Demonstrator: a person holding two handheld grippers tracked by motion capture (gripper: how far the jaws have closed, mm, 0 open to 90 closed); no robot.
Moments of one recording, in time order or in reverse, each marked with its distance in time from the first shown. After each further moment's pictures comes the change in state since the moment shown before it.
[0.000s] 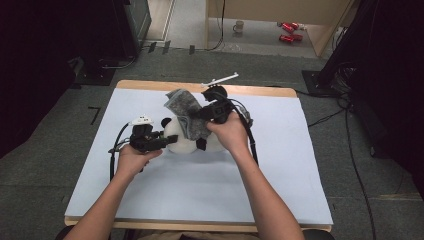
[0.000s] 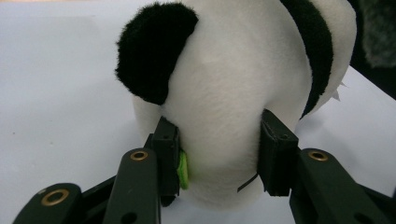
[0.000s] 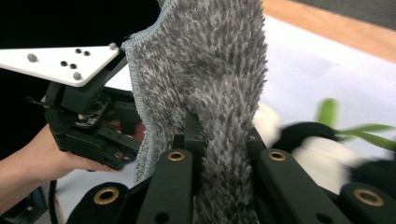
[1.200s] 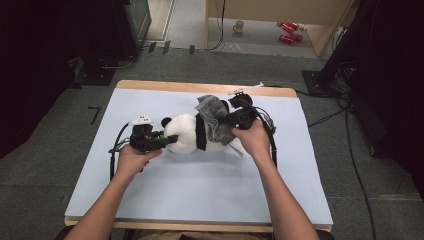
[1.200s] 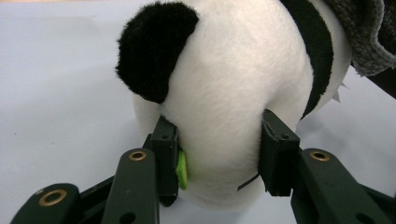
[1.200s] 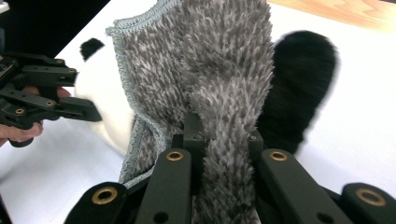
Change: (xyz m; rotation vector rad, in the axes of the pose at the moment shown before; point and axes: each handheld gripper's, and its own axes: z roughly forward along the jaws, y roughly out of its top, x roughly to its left) left arm 0.001 0.000 0.001 0.000 0.000 0.003; right arm -0.060 -0.042 -0.026 0.026 -0.126 0.088
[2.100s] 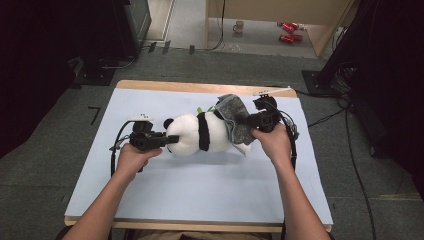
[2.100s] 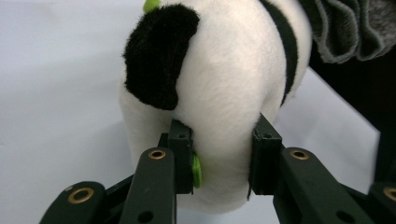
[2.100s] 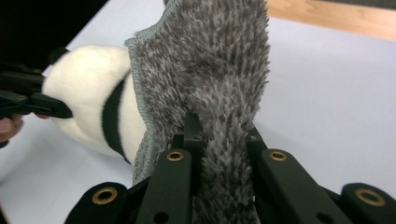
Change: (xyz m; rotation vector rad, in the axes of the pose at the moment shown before) left arm -0.006 0.012 -0.007 0.042 -0.133 -0.069; right arm -0.029 -0.021 -0.044 -0.063 -0.036 0.070
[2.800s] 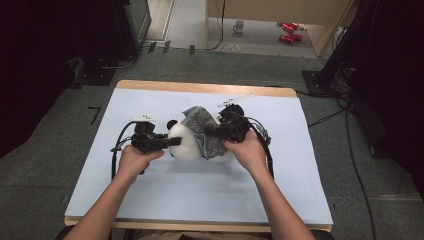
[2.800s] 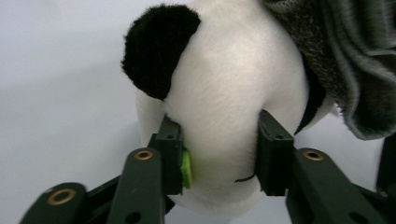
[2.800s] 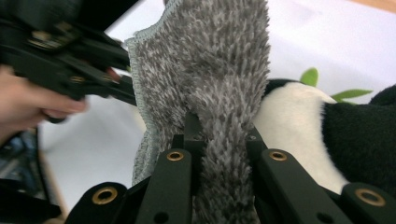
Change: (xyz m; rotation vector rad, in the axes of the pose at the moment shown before) left arm -0.007 -0.003 0.004 0.024 0.051 0.002; right arm 0.075 -0.005 0.037 0.081 0.125 -0.154
